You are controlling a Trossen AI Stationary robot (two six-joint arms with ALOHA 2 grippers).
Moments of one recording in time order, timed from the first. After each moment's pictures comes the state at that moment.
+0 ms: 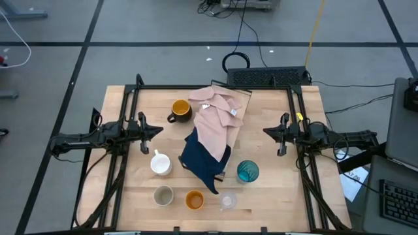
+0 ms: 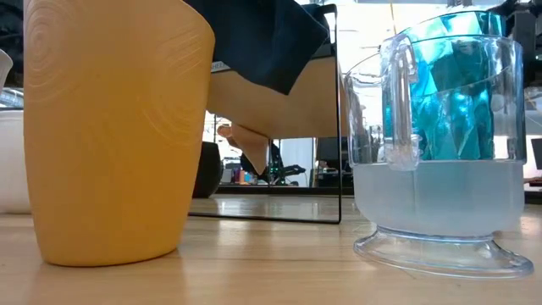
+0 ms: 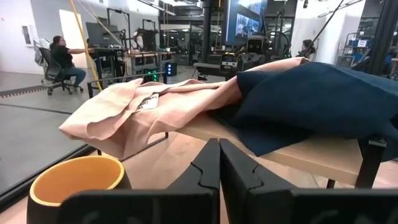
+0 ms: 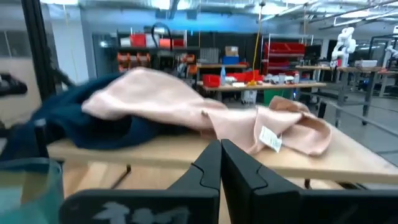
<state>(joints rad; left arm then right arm) 0.06 0.01 0.01 0.06 -0.13 -0.03 0.06 0.02 0.02 0.14 0.24 -0.01</state>
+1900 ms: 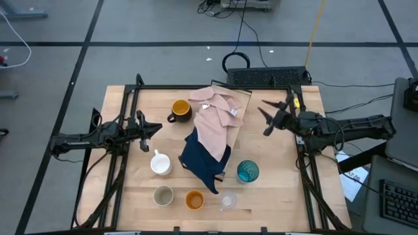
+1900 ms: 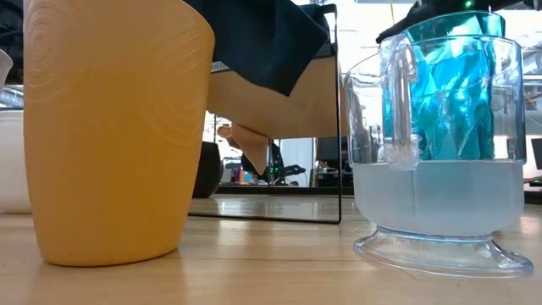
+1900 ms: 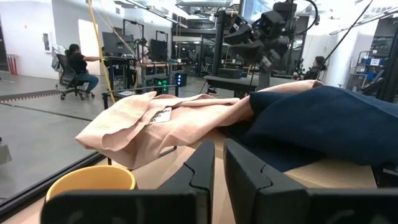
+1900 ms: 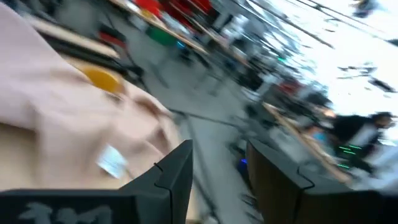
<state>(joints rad) 0.06 0.01 0.01 0.11 -0.19 -0.06 0.06 0.68 0.55 0.03 0.77 -0.56</state>
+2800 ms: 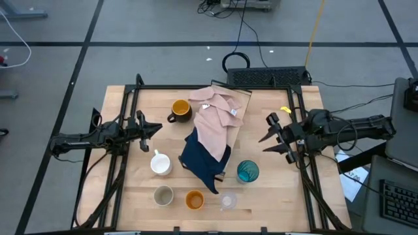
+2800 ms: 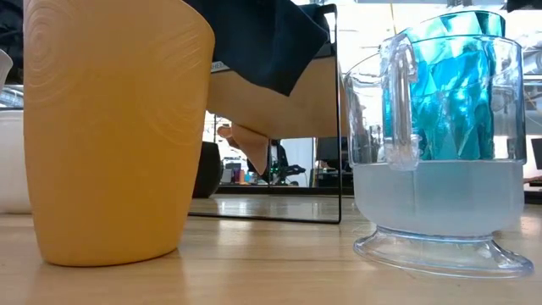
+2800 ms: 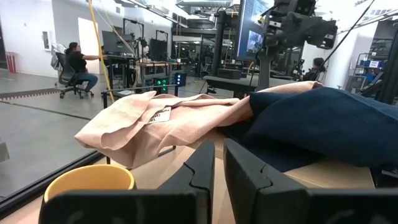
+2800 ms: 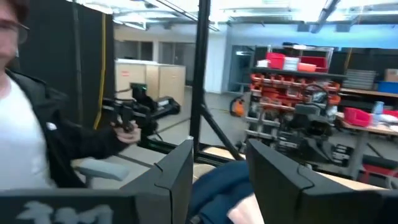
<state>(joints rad) 0.06 0.01 0.01 0.11 -0.19 -0.07 0.06 0.66 0.55 0.26 -0.37 -0.01</state>
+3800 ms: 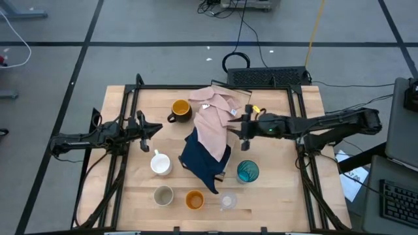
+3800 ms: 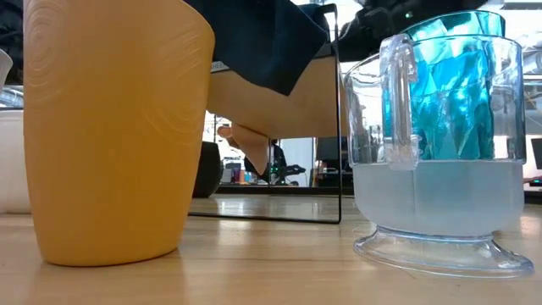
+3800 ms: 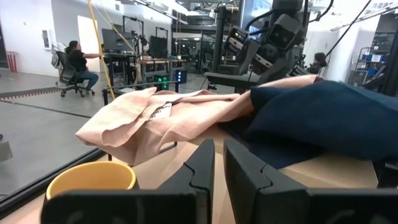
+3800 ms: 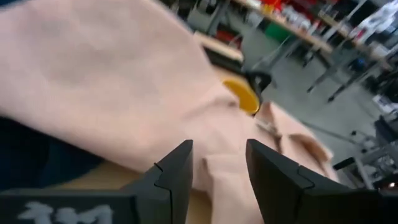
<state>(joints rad) 0.06 0.01 0.01 0.09 -0.19 -0.06 0.01 1.22 0.76 0.07 0.27 -0.39</state>
